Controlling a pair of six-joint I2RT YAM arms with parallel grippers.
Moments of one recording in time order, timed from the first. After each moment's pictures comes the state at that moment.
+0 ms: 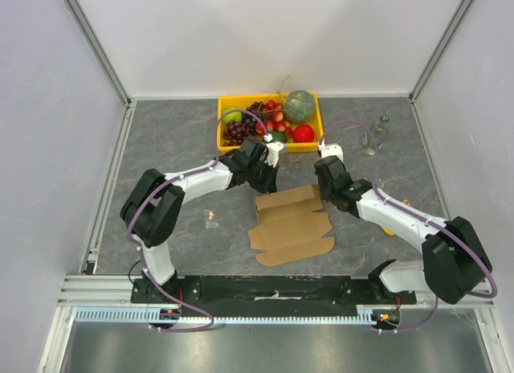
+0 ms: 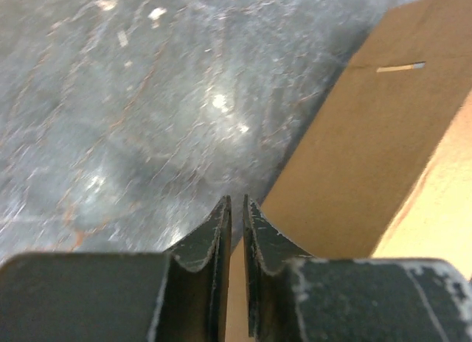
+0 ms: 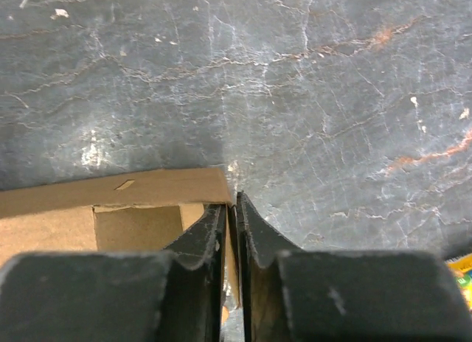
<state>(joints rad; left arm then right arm) -0.68 1.85 1.20 -0.21 0.33 -0.11 0.58 1.33 0.77 -0.32 0.44 0.30</state>
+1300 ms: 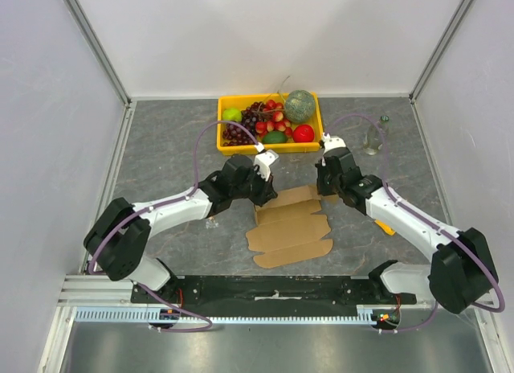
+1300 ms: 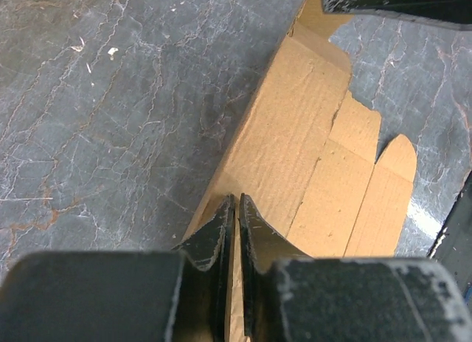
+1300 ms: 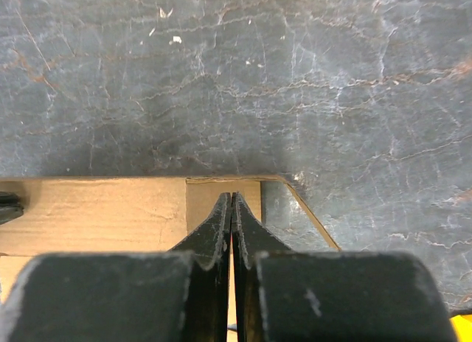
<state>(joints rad) -0.75 1.51 0.85 0.09 0.27 -0.13 0.52 1.25 0.82 -0.32 0.17 0.32</state>
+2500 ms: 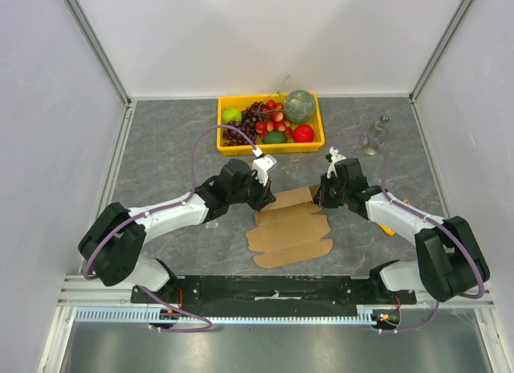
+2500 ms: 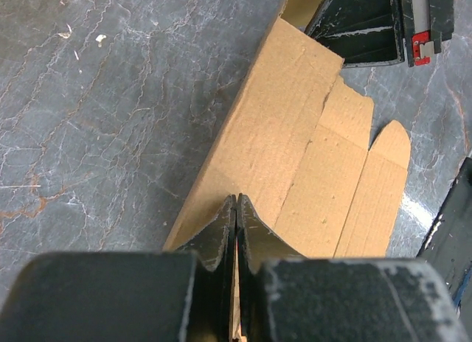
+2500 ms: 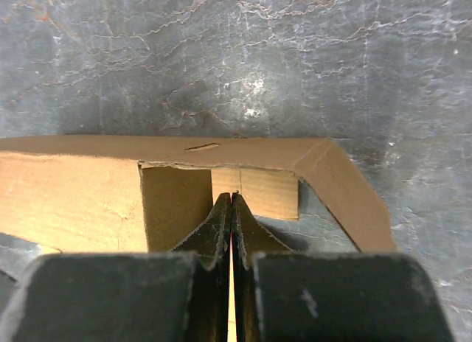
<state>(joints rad) -0.77 1.46 0.78 0.12 0.27 -0.13 0.39 1.34 0.64 -0.15 -0.18 0.40</state>
